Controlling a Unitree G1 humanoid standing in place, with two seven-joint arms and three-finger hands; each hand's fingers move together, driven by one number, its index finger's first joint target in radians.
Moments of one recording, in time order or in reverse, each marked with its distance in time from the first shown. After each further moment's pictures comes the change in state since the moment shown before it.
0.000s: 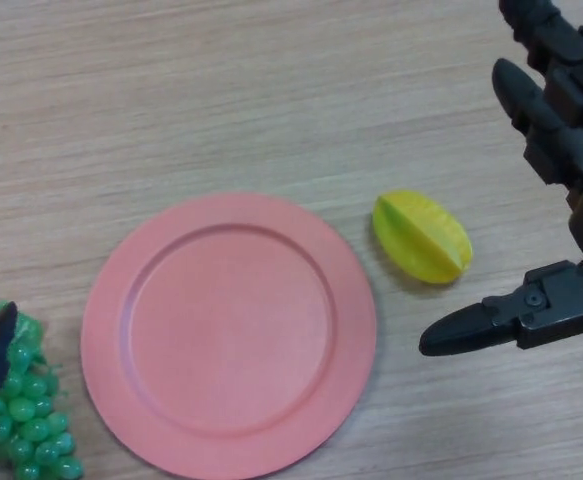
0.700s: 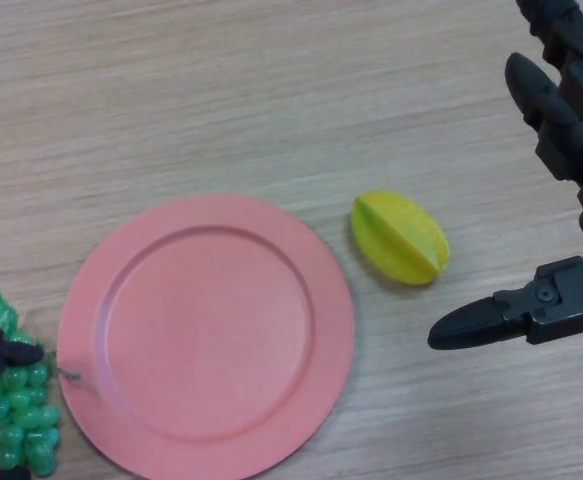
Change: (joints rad) left arm -0.014 0.137 -0.008 0.076 0.139 -0.148 0.185; right arm 0.000 -0.038 -0.027 0.000 0.043 -0.007 -0.041
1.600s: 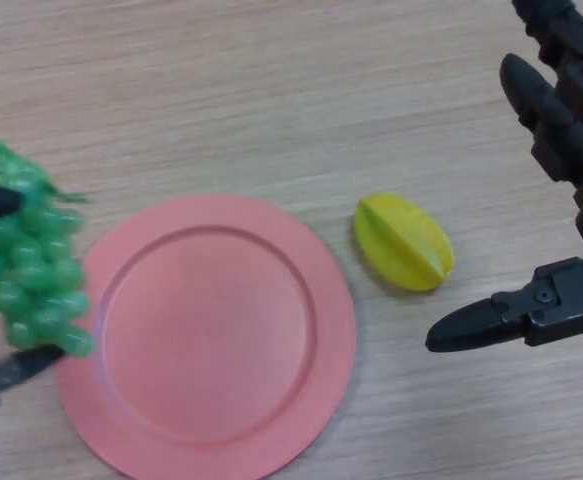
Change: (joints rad) left arm -0.061 -0.162 0.022 -0.741 -0.623 0.552 -0.545; right arm -0.005 -0.039 0.009 0.000 0.109 -0.013 -0.076
